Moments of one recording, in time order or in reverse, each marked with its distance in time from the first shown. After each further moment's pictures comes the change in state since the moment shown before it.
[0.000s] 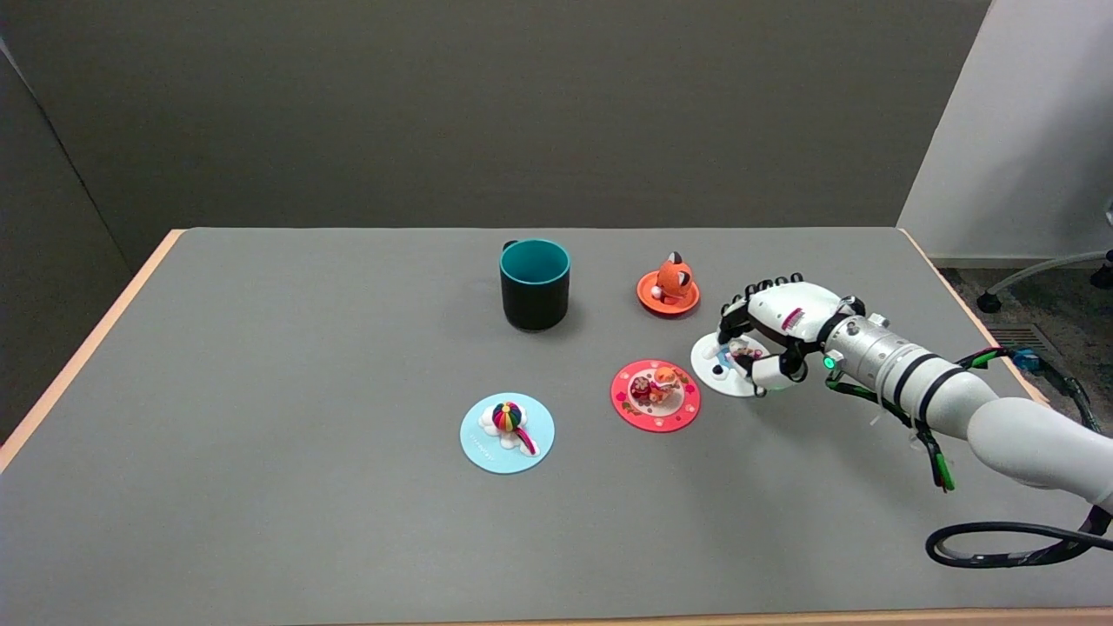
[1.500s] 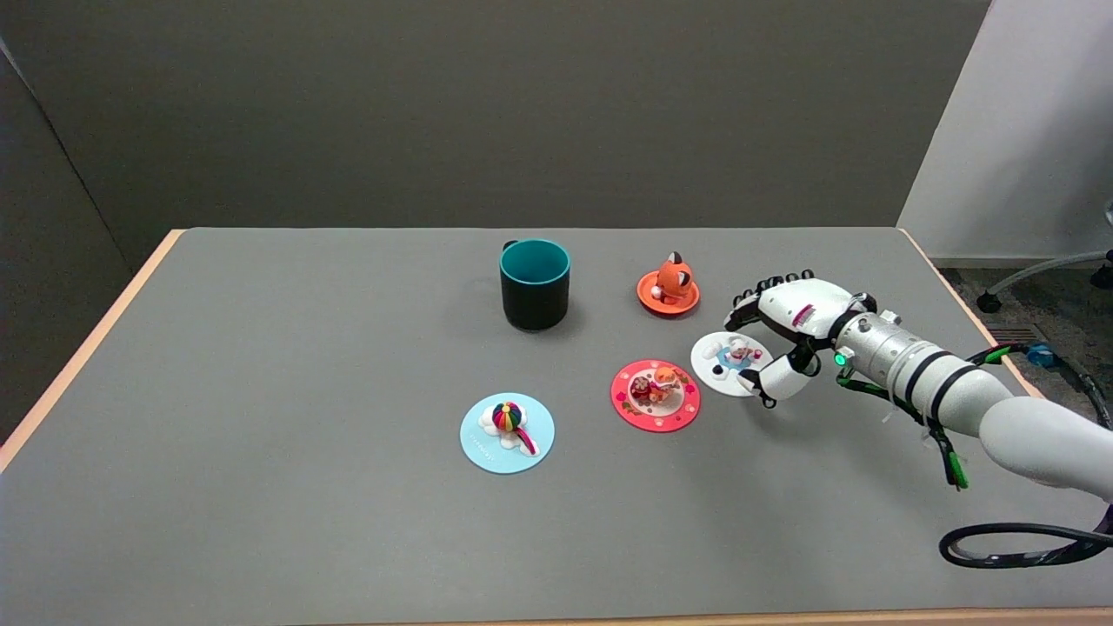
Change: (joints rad) arm -0.030 0.032 0.017 -0.010 -0.003 0.018 0.029
